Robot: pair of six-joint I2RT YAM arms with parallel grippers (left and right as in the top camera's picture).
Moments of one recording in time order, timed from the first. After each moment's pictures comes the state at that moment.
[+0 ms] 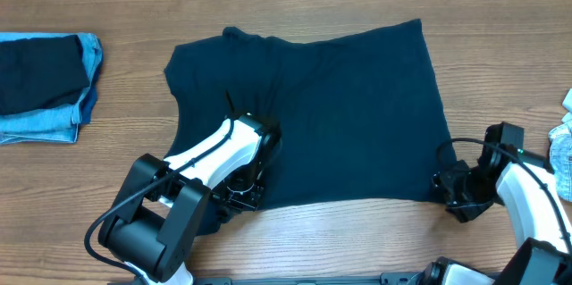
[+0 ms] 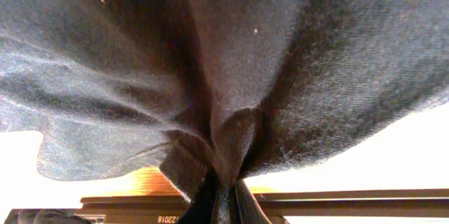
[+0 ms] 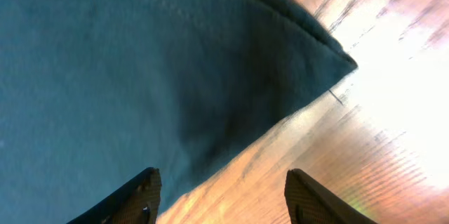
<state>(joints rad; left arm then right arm) -0.54 1.82 1.05 -1.27 0.00 -0.21 -0.37 1.38 0.68 -0.90 -0.17 0.64</state>
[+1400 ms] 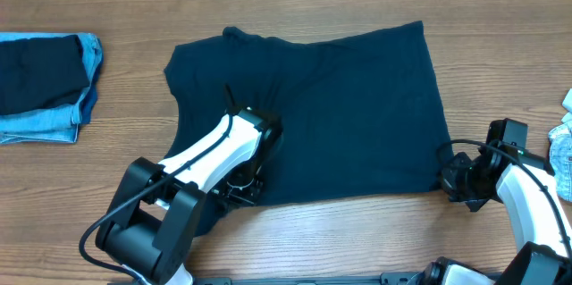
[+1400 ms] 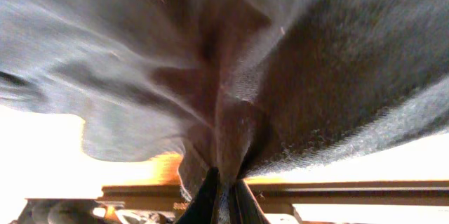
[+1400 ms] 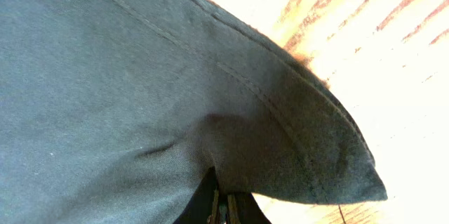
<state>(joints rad) -0.54 1.81 1.11 -1.33 -0.04 -0.21 -0.37 1.36 0.70 -0.84 -0.17 0.54</state>
